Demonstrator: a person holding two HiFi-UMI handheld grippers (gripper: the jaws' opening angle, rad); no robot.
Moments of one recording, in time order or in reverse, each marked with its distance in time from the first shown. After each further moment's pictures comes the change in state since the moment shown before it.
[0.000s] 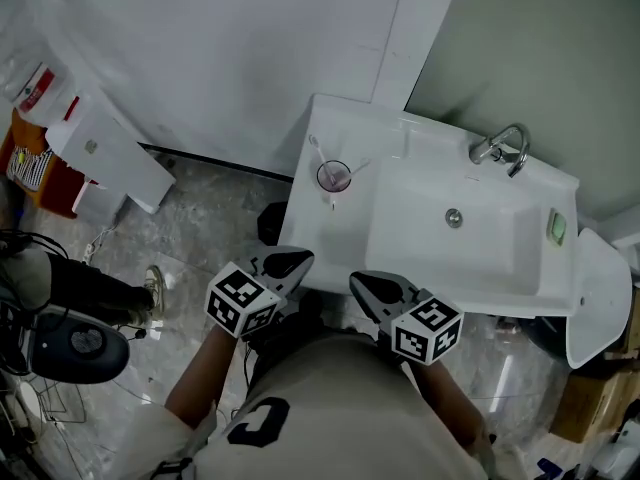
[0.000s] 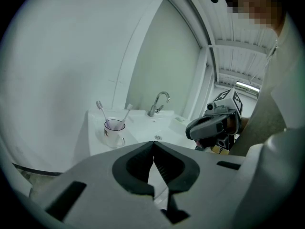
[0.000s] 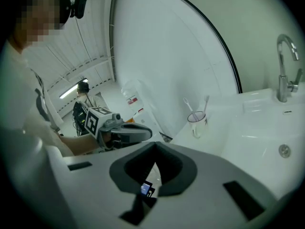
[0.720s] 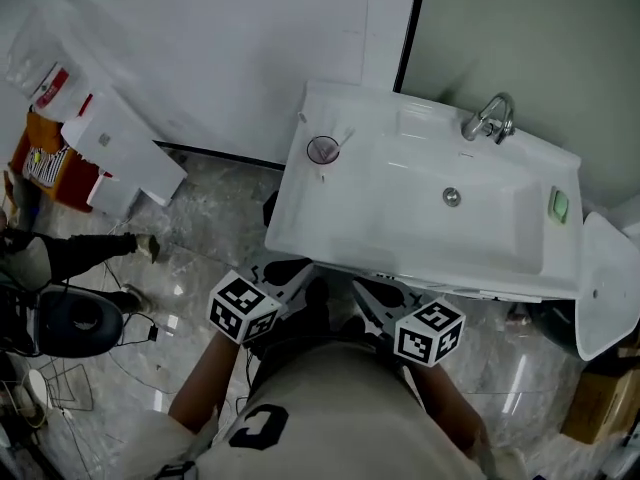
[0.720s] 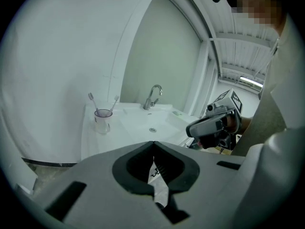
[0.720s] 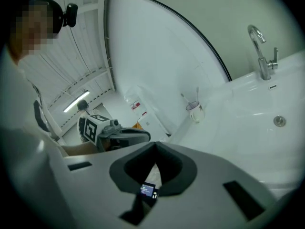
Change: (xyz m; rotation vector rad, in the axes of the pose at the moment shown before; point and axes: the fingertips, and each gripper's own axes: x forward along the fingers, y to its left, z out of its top) left arm -0.007 -0.083 -0.034 -0.010 0.056 0.062; right arm -0.070 0.019 -0.051 0.130 -0.054 0.060
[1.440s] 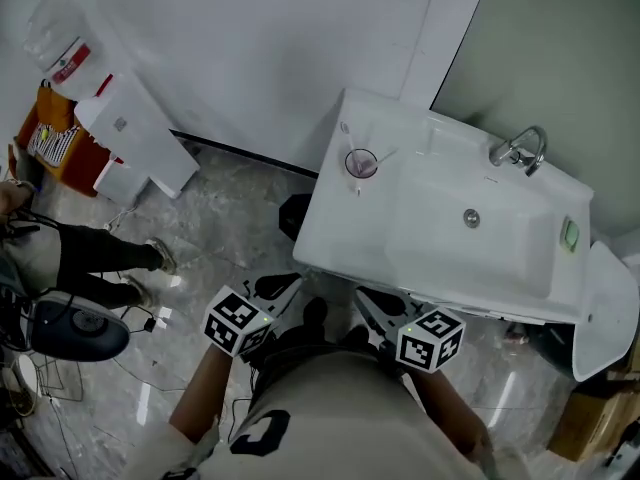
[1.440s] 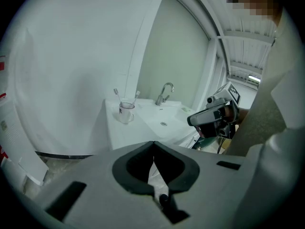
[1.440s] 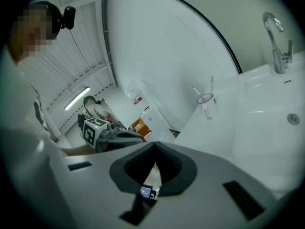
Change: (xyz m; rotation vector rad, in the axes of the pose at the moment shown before) left arm -0.071 0.056 -0.044 -0.035 0.035 0.081; right arm 0.063 0.032 -0.007 0.004 0.065 0.021
